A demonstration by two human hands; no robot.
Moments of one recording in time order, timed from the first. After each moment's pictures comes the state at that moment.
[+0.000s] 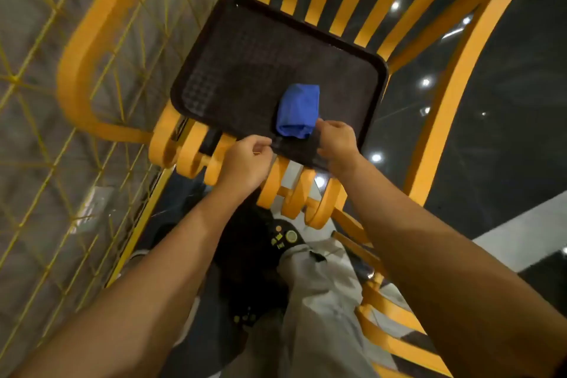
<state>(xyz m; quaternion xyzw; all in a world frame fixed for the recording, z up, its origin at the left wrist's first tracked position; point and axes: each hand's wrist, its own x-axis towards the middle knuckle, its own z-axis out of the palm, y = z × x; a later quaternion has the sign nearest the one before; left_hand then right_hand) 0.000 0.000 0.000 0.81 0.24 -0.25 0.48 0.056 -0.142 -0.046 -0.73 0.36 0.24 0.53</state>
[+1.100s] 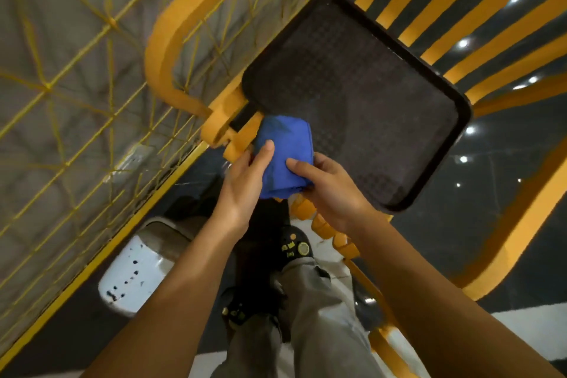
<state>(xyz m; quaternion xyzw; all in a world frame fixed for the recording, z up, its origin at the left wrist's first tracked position) -0.048 0.059 -0.006 0.58 0.41 -0.08 0.70 0.005 -0.060 -0.015 -0.56 0.18 0.48 0.65</state>
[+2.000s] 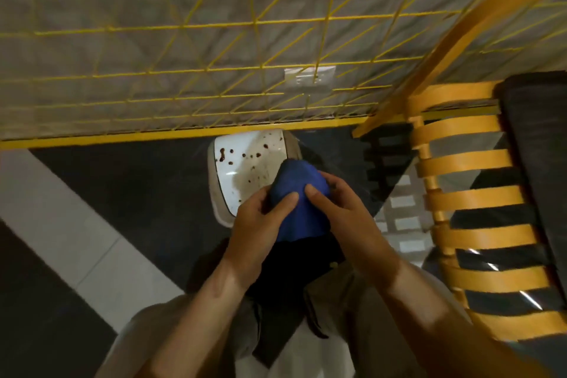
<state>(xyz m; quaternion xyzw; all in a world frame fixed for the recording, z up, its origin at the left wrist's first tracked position) -0.342 0.061 -0.087 0.38 0.58 0.20 0.69 -0.218 0.022 -0.101 -0.66 -0.16 0.59 0.44</state>
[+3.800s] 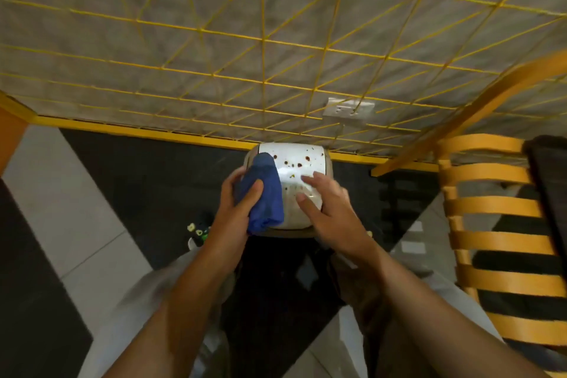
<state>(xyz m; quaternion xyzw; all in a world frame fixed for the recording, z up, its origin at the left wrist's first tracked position) -0.425 0.083 -0.122 0.31 0.55 0.40 0.67 -0.267 0.054 -0.131 -0.72 -0.53 0.40 0.21</state>
